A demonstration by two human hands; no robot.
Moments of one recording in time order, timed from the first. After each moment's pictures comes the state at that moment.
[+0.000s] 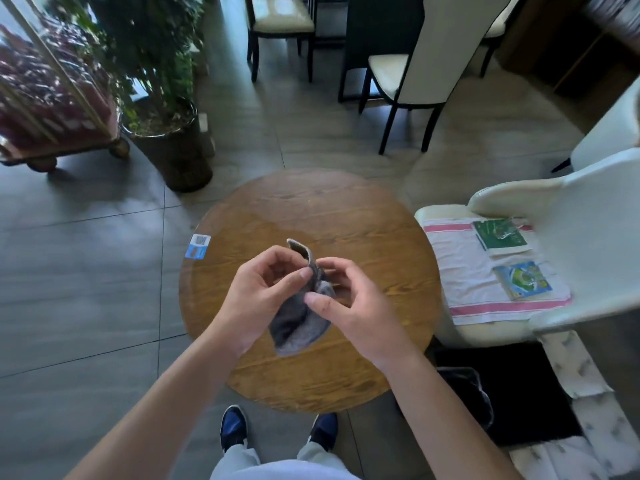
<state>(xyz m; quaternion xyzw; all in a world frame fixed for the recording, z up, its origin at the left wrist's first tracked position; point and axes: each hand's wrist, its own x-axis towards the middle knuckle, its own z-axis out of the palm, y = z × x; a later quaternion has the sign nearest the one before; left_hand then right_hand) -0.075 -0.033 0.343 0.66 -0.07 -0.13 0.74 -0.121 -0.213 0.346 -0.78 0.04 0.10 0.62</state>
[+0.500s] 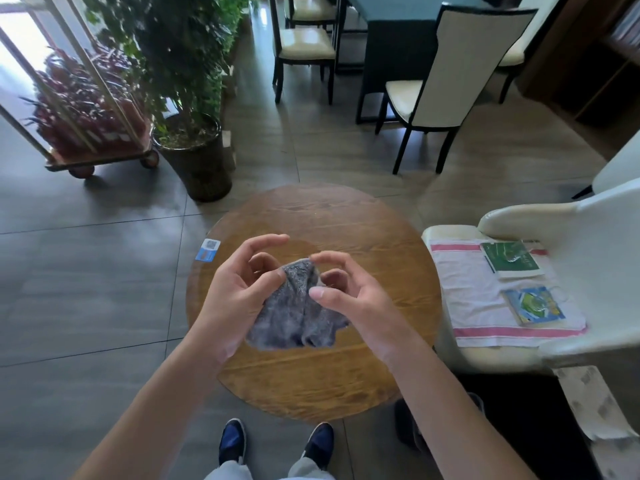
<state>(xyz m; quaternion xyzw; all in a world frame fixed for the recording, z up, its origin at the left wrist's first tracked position) -0.110 -0.046 0.370 0.66 -0.03 -0.06 0.75 -0.125 -0.251 0.368 -0.67 -0.03 0.18 0.72</state>
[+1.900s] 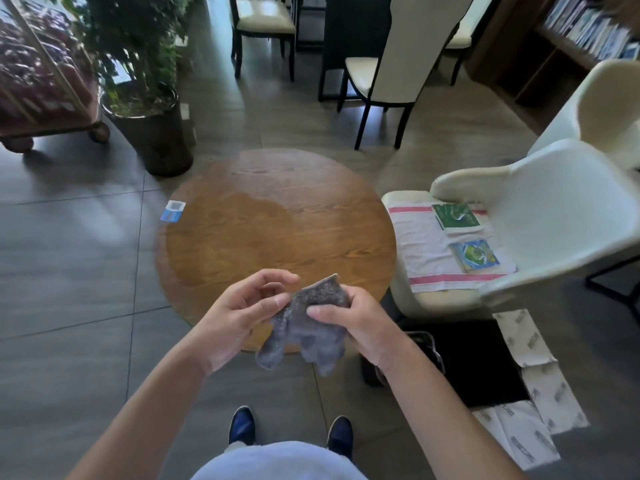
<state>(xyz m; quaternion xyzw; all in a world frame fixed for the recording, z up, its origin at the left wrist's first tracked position) -0.250 -0.055 0.324 0.56 -0.11 -0.29 0.77 -0.280 -0.277 0.332 -0.65 0.07 0.23 0.72</state>
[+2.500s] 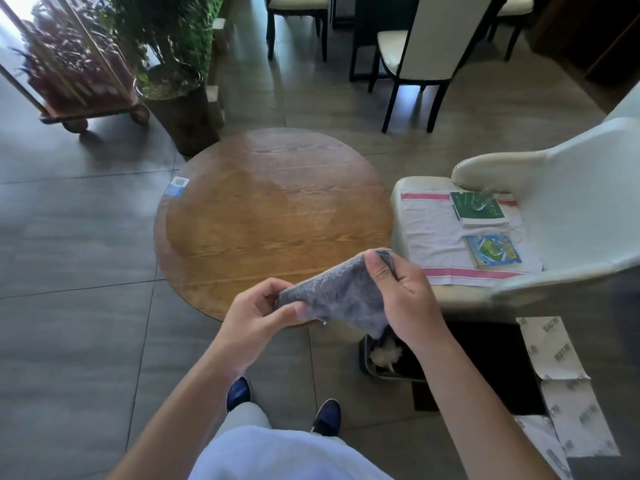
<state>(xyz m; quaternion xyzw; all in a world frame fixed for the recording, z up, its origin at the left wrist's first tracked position) -0.321 -0.214 0.314 0.67 0.02 -0.16 0.73 -0.309 -0.442 0.354 -0.76 0.04 0.03 0.65</state>
